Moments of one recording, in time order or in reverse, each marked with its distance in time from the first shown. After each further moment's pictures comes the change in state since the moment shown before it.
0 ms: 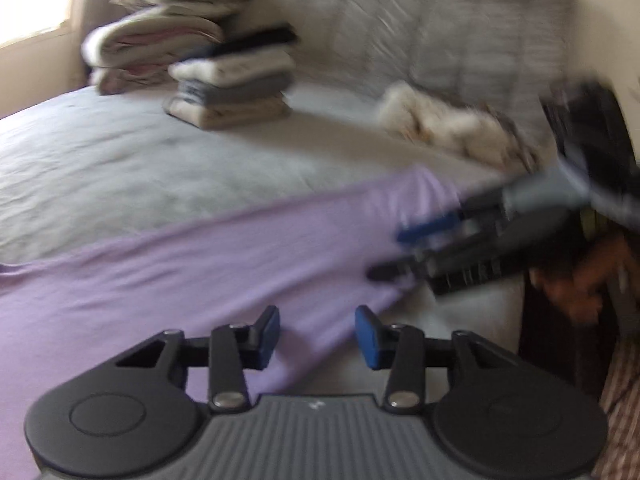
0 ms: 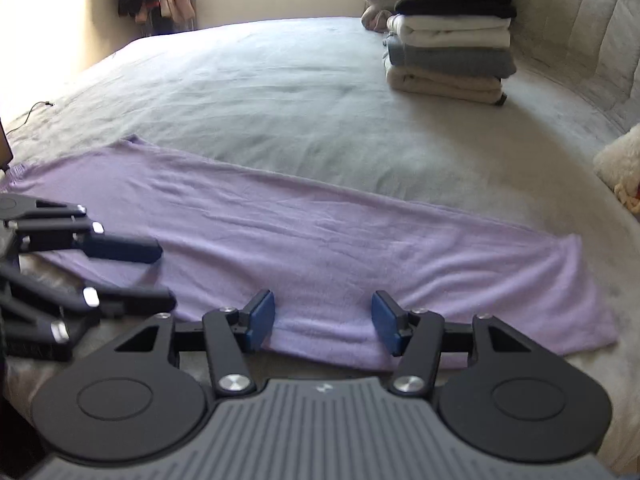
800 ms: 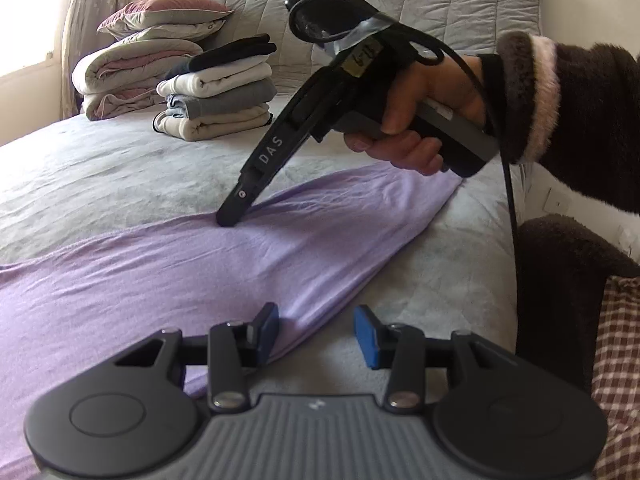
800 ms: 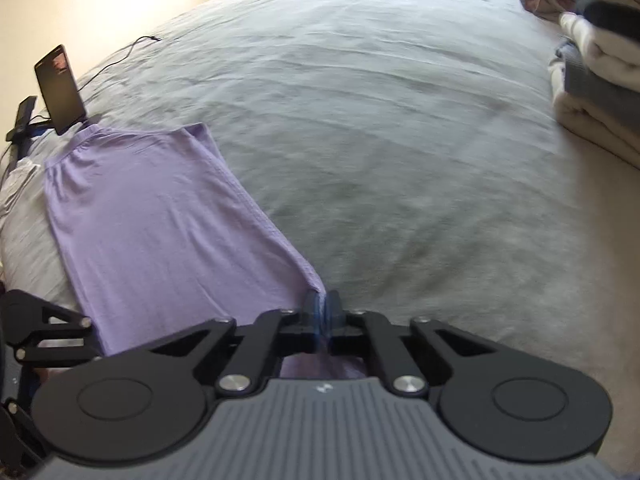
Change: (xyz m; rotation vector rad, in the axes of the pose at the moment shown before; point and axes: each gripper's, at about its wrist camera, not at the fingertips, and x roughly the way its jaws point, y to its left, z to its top) left arm -0.007 -0.008 -0.021 0.041 -0.073 0.003; right arm 0.093 -0.006 0.103 -0.236 0.171 0.348
